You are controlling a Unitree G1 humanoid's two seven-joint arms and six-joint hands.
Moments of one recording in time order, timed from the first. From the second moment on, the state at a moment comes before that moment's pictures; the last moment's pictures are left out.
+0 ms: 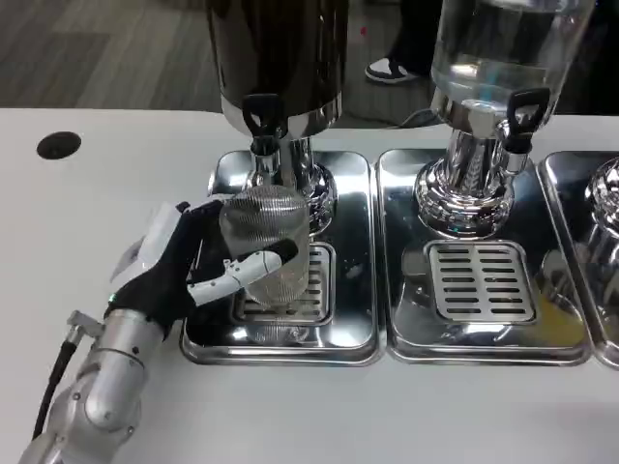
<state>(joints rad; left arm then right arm) -0.31 0.33 -0.16 0.64 0.38 -0.35 0.11 0.65 -0.08 -0.32 -0.04 -0.33 -0.95 -0.32</state>
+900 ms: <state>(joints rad) -0.22 0.36 -0.06 0.47 0.20 -0.34 -0.07 0.63 -0.06 -0.33 -0.04 -0.32 -0.96 -0.30</state>
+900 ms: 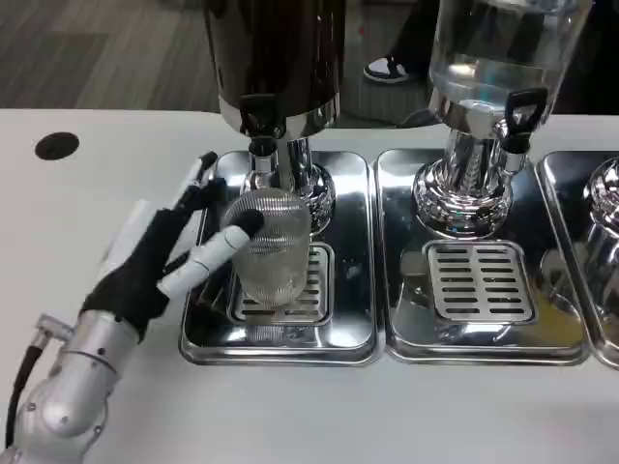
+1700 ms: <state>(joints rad) -0.20 0.37 0.00 0.20 0.17 -0.18 -0.12 0.64 -0.03 -0.34 -0.13 -0.32 -0.90 -0.27</state>
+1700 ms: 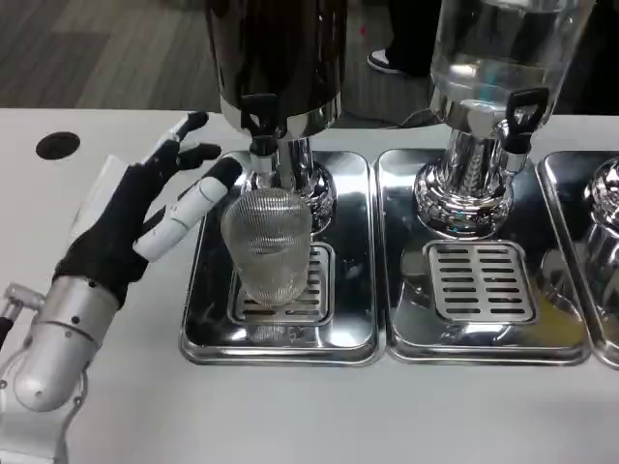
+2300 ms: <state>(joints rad) -0.16 0.35 -0.01 -0.10 0.21 0.02 -0.12 0.64 -0.03 -0.36 -0.13 -0.28 -0.89 -0.24</state>
